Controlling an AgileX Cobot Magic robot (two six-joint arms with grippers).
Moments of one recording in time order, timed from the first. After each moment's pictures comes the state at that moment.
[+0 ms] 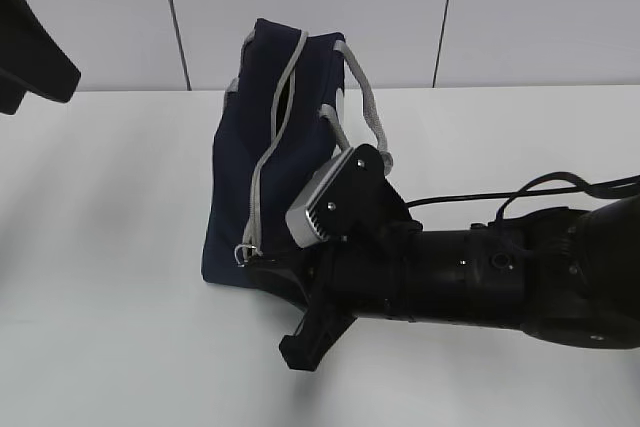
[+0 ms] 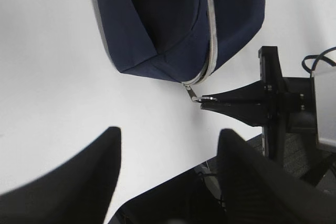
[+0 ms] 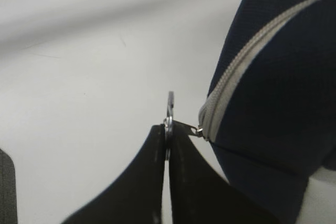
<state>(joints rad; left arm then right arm) -0.24 1.26 -1.29 -0.36 1.21 0.07 0.60 1.78 -0.70 -0.74 -0.67 0.36</state>
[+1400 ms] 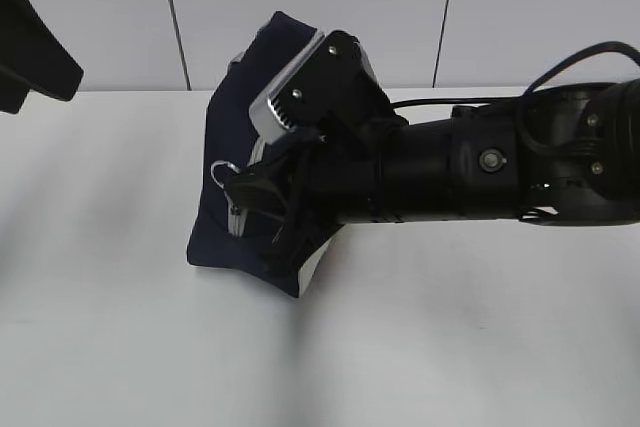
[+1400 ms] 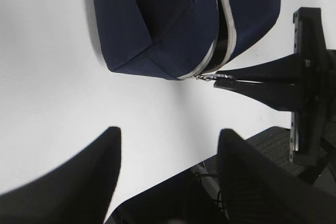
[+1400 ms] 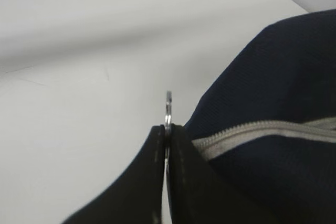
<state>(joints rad) -0.24 1.26 -1.29 -0.38 1.21 0.07 0.60 1.65 -0.91 -1.13 -0.42 0.71</state>
